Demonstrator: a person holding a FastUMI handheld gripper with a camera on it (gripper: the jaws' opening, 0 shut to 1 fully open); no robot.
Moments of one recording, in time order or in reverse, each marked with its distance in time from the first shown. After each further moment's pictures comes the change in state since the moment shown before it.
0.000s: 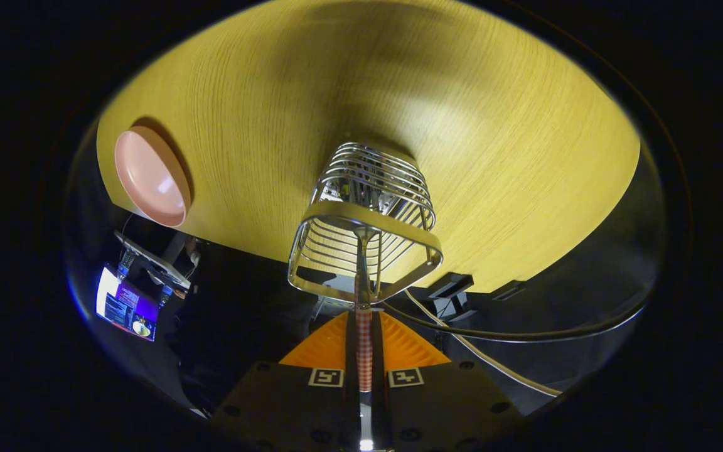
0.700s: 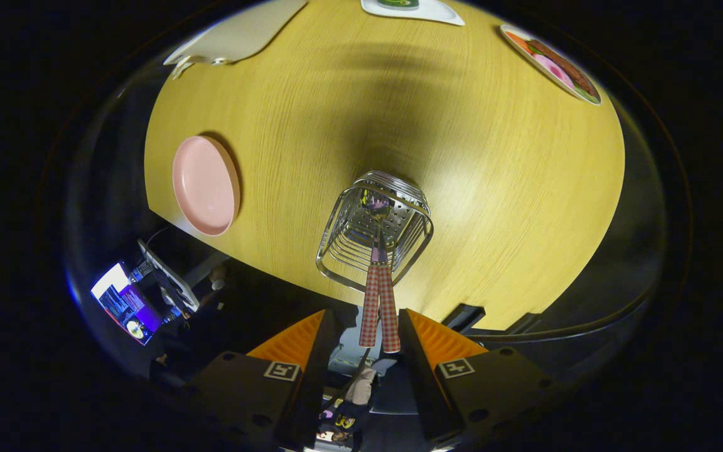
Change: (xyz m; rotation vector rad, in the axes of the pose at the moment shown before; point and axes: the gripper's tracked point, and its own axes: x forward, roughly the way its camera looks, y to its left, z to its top) arm -0.024 0.011 -0.020 -0.038 -0.433 0.138
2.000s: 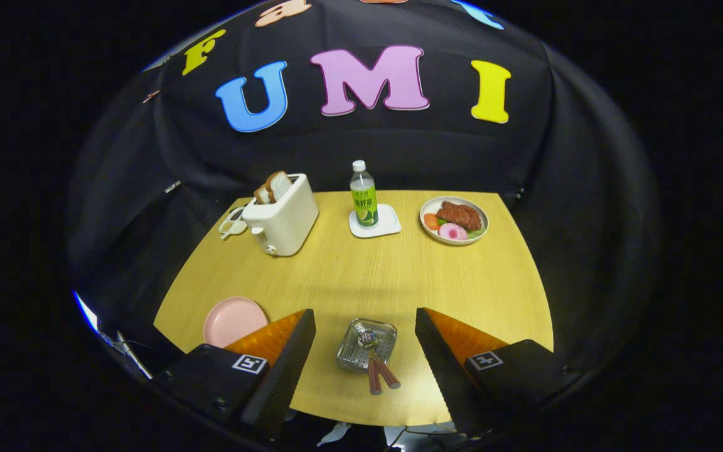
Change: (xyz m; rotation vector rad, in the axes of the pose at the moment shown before) arm -0.127 0.006 0.007 0.039 -1.282 -0.111
